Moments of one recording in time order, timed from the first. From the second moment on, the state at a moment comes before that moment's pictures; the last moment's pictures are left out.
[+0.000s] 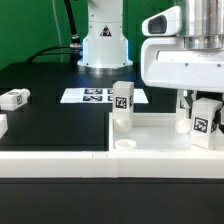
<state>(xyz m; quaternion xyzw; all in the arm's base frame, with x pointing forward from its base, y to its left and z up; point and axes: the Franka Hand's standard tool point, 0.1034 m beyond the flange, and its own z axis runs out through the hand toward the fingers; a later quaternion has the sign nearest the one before) 0.673 0.110 0.068 -0.89 0.46 -0.02 0.05</state>
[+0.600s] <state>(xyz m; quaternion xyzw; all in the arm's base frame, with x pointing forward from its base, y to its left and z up) 0.673 0.110 0.066 -0.64 0.76 -0.01 0.13</state>
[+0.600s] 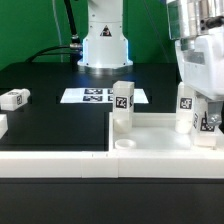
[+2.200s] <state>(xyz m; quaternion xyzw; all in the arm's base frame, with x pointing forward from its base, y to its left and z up) 0.676 0.109 0.071 -0.98 0.21 -0.05 0.06</state>
